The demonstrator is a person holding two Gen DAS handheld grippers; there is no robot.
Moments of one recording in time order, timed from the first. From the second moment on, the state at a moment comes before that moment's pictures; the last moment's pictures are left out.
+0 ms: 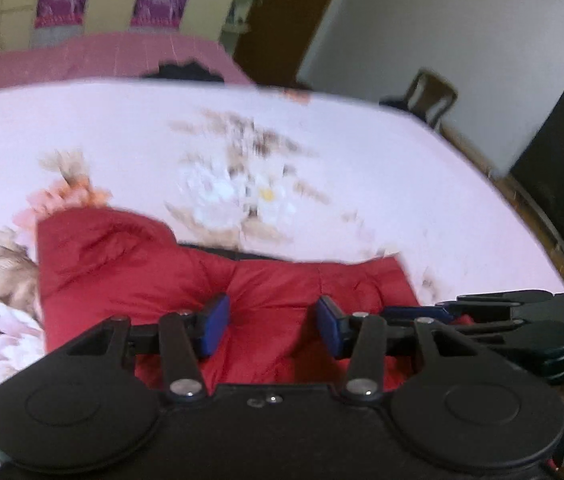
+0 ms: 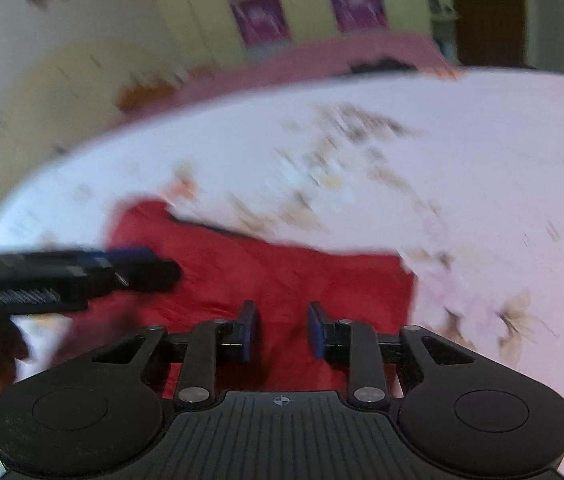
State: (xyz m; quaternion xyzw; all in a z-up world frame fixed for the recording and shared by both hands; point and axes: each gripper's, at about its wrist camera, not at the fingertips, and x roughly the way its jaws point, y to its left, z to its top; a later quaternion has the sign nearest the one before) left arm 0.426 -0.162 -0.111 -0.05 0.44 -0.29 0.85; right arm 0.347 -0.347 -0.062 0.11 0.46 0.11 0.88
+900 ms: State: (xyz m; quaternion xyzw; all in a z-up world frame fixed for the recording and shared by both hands) left arm 0.270 -0.101 -0.071 -0.06 0.37 -0.28 0.88; right arm 0.247 -0.413 0.002 0.24 0.30 0.06 0.92
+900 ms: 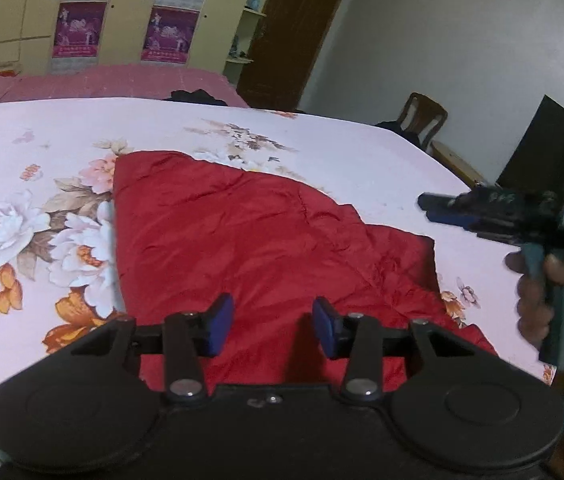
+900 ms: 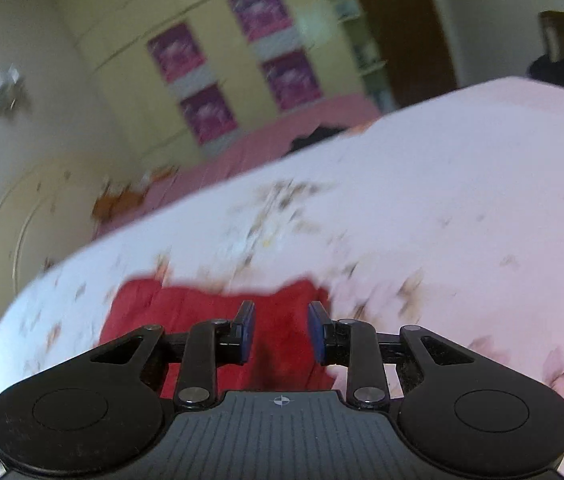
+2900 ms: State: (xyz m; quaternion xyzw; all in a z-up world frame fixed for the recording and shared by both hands) left arm 0.204 -0.136 -0.090 0.01 0.37 -0.23 0.90; right arm 0.186 -0.364 -0.040 0.18 0.36 0.16 0.90
